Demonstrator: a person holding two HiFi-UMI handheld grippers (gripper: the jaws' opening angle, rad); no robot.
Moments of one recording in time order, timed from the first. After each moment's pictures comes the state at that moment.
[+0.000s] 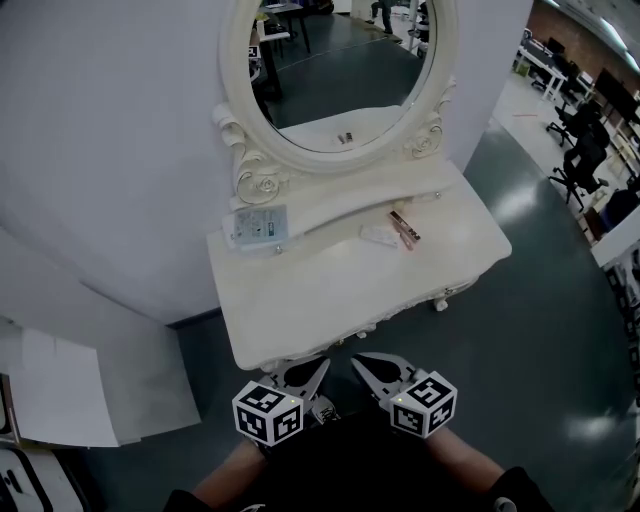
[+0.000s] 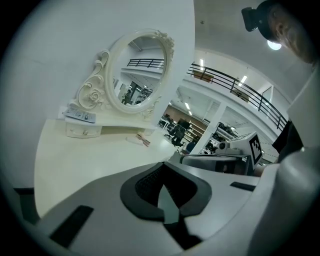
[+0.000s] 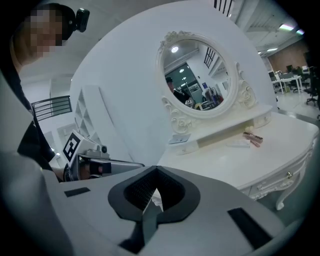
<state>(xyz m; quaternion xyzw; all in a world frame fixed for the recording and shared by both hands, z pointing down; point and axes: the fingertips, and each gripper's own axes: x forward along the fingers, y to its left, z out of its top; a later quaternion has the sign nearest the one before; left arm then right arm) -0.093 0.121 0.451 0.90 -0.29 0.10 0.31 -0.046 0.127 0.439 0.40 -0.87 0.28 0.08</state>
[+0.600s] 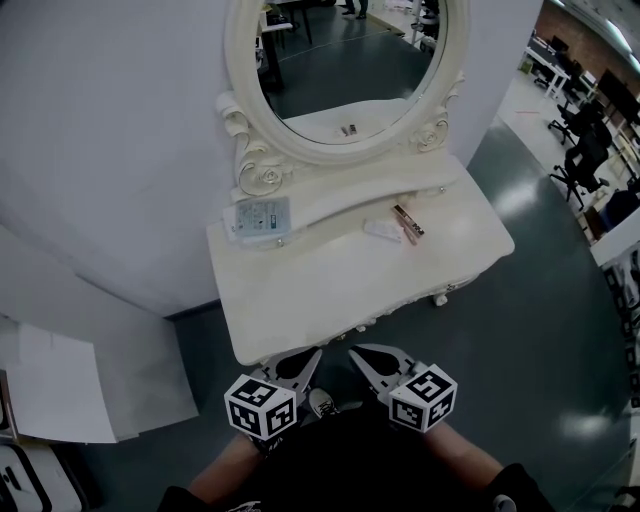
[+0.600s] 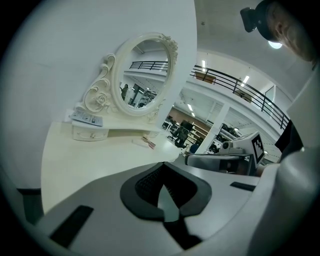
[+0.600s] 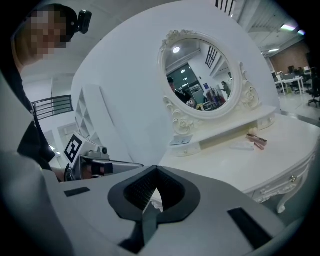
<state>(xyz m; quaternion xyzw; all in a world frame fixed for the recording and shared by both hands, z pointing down) -0.116 0.104 0.454 0.90 -0.31 0.10 0.30 -0.058 0.112 0.437 0.39 -0.88 0.27 0.08</state>
